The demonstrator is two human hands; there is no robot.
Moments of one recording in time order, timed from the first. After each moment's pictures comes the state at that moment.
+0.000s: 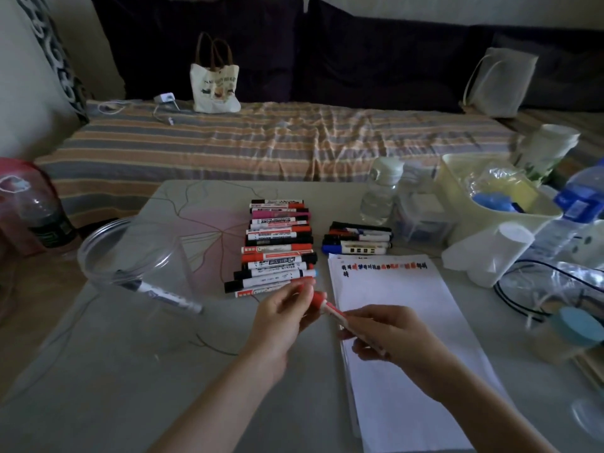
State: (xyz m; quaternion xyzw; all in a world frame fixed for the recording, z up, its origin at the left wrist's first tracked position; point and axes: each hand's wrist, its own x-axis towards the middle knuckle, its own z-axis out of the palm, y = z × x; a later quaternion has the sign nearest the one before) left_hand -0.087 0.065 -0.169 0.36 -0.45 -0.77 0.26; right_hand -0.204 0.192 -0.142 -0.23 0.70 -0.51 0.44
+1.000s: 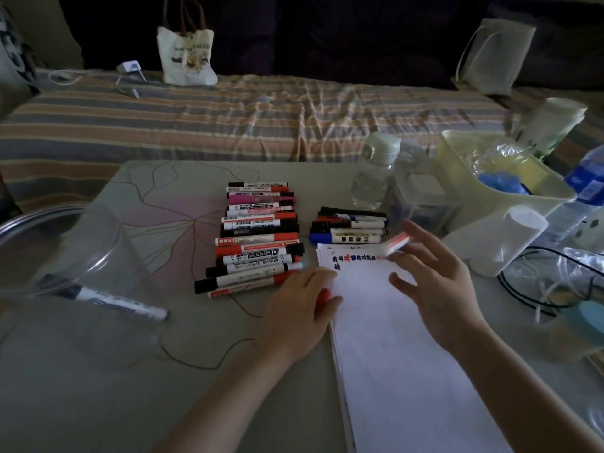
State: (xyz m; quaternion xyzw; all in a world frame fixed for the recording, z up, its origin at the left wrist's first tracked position) left_hand -0.139 0.035 -0.235 0.20 -0.93 -0.24 0.18; right_hand -0.277 0.176 -0.159 -0.19 0.63 -0.71 0.25
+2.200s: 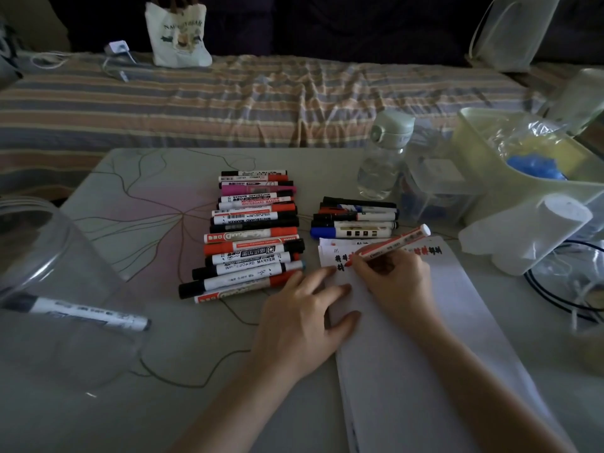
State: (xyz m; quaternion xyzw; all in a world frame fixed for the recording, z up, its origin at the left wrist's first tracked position) left_hand -0.147 0.036 -0.242 0.21 -0.94 -0.16 0.21; right_hand -0.300 0.124 -0.230 -0.31 0.82 -0.48 0.05
